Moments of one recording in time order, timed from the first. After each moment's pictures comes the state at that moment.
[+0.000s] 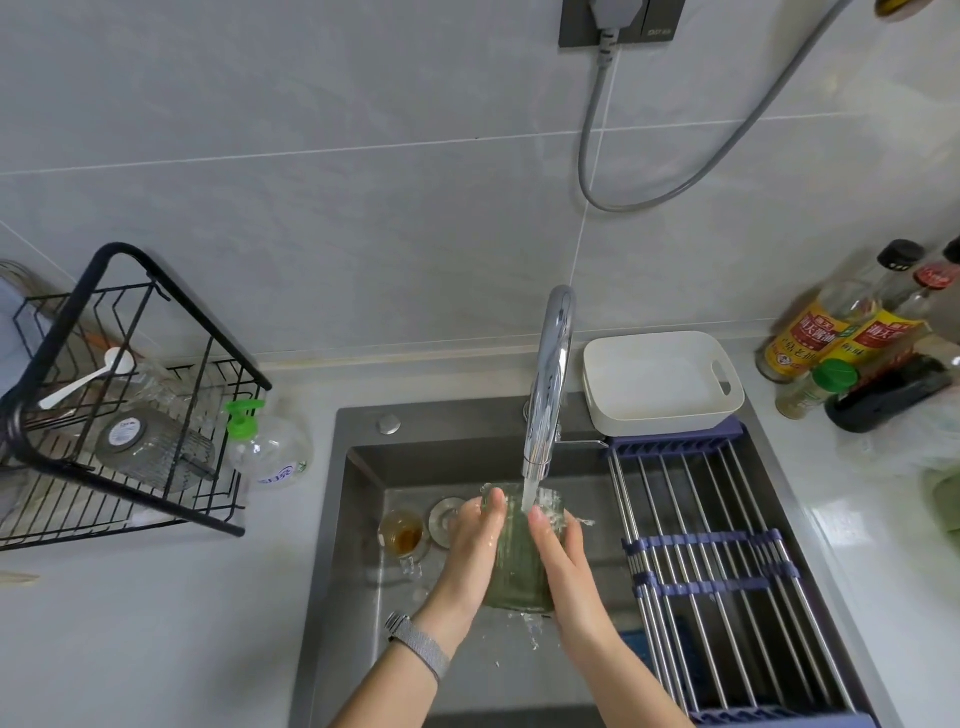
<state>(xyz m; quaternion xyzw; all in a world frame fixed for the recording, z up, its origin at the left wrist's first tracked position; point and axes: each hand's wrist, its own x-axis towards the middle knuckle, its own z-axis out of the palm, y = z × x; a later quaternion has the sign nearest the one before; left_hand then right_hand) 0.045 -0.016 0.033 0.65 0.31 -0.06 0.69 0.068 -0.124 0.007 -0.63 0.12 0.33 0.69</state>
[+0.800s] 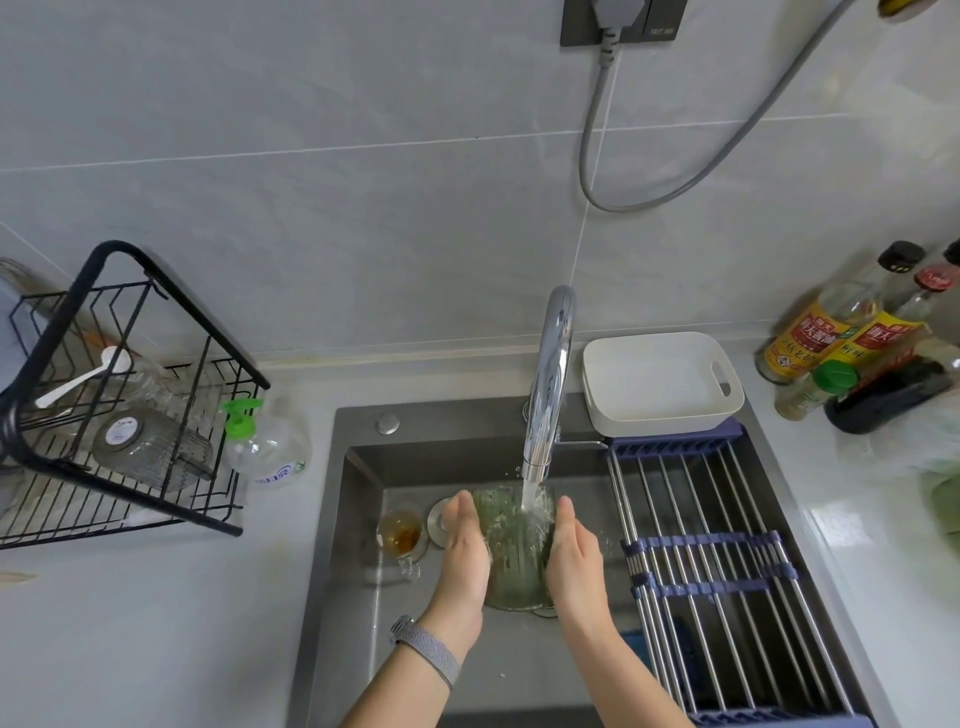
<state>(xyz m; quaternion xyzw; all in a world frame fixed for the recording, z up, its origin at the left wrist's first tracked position) 0.048 -0.023 0.034 0.55 0.42 -0.03 0.72 0.080 -0.115 0.005 -0.76 0.16 0.25 0.58</state>
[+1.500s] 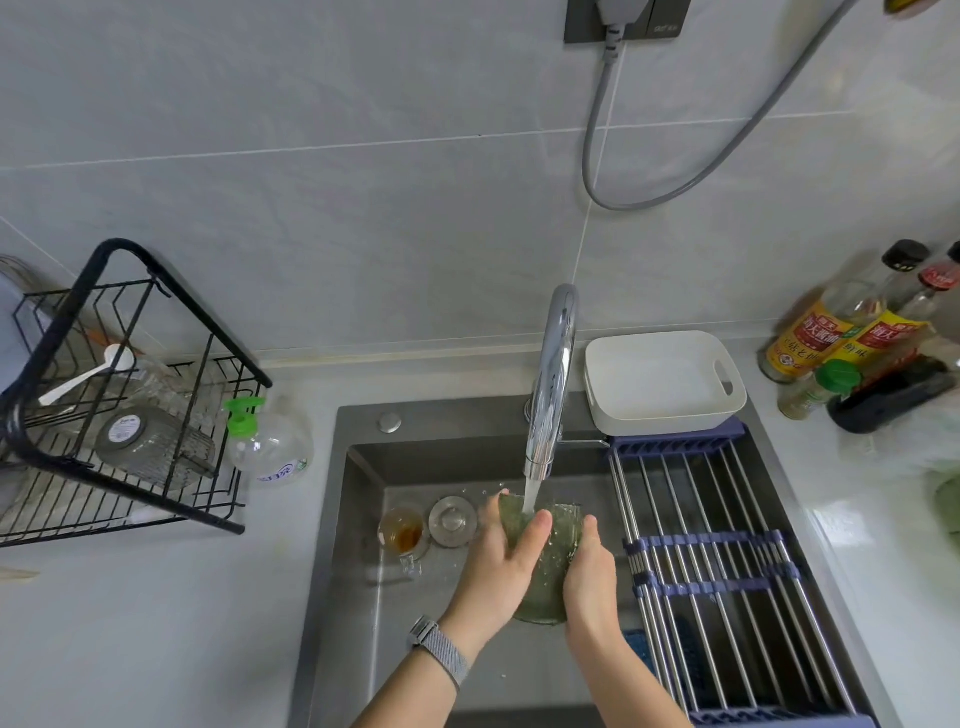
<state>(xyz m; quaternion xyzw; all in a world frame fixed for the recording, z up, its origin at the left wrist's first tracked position) 0.043 -0.033 0.034 0.71 0.28 -0.11 0.64 0.079 -0.126 -0.012 -0.68 0.29 0.26 0.62</state>
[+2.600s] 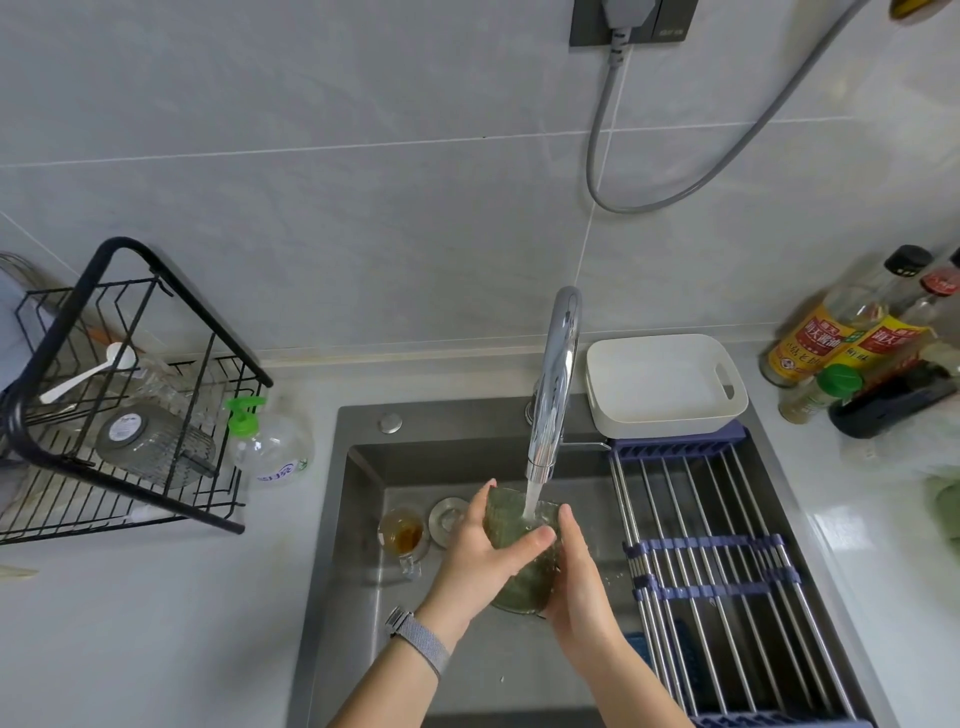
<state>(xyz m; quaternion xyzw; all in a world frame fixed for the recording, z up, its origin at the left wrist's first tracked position) 0.043 -0.010 0.018 0.70 0.31 -0.10 0.63 0.075 -0.130 0.005 -0.49 0.18 0.40 0.75</state>
